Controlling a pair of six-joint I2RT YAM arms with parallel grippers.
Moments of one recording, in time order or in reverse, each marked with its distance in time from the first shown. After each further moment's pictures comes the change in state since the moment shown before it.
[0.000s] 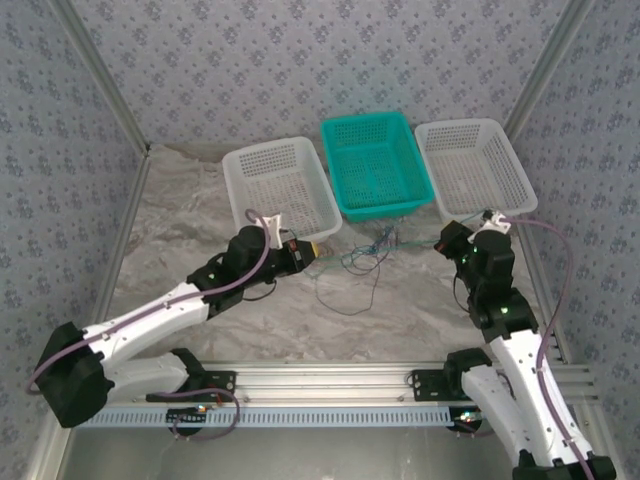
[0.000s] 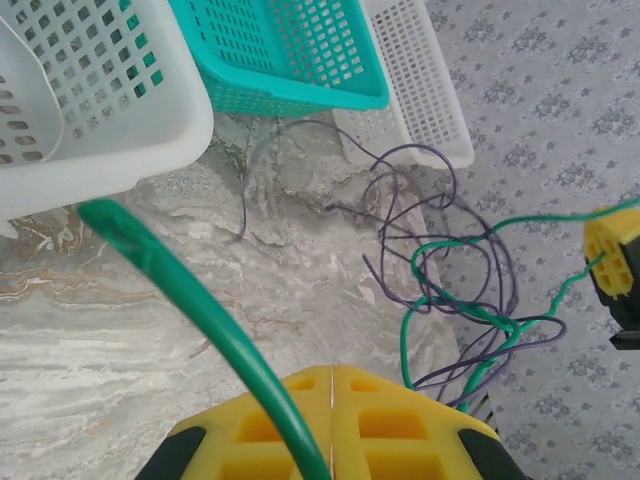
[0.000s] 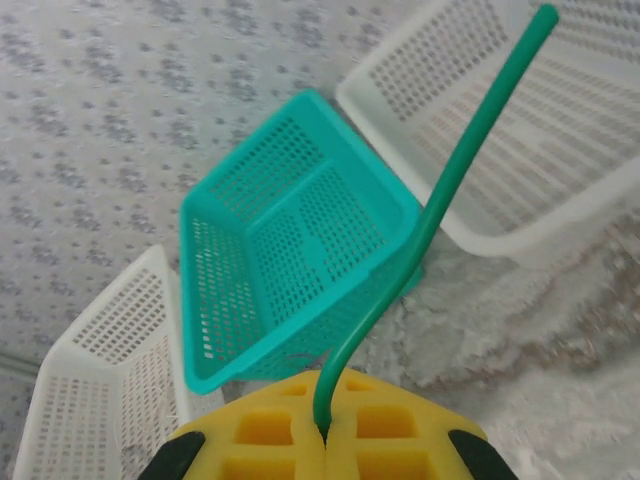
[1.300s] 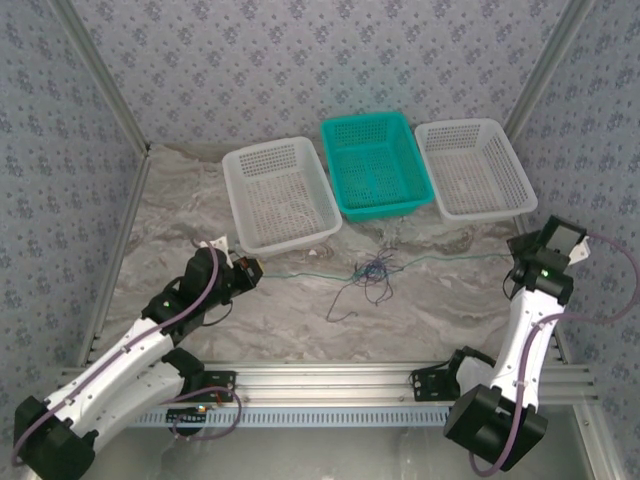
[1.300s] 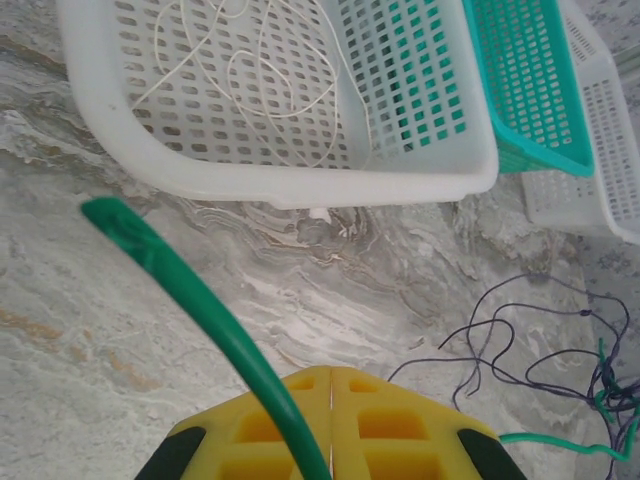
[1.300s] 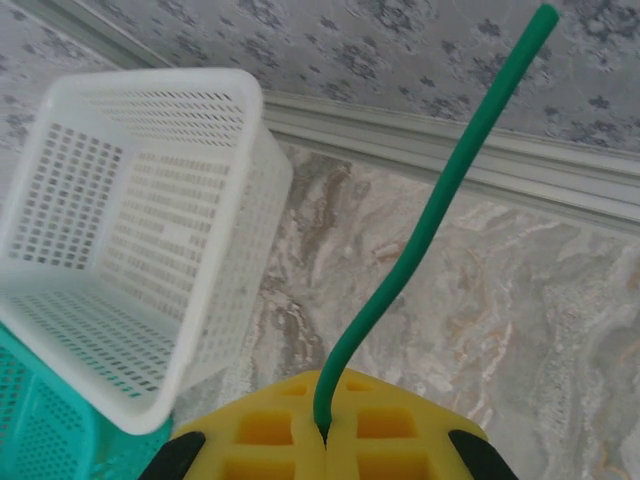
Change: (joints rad) left arm 0.212 -0.364 -0.185 -0.369 -0.112 0.049; right arm -0.703 0.257 0.190 -0.274 -0.132 0.056
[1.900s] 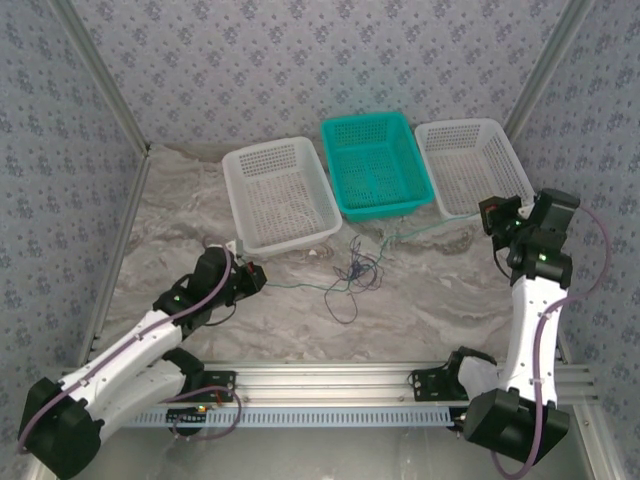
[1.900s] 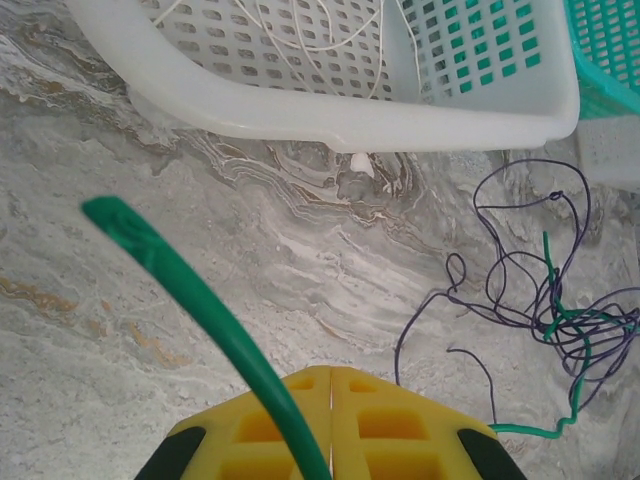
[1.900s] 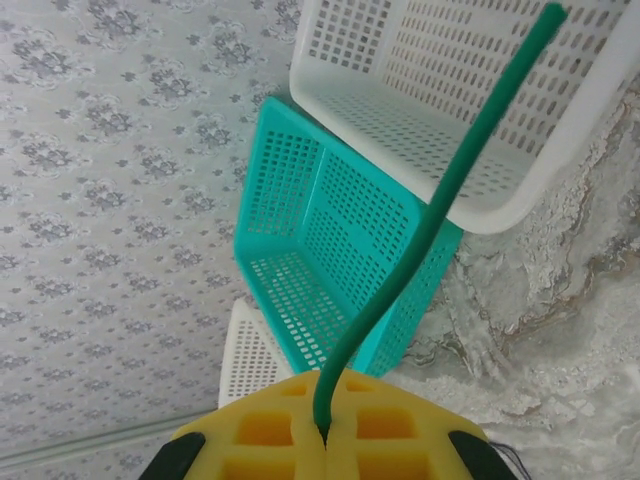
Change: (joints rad) left arm 0.018 0.099 -0.042 0.045 0.071 0.039; right arm 0.166 0.060 0.144 0.073 -0.473 0.240
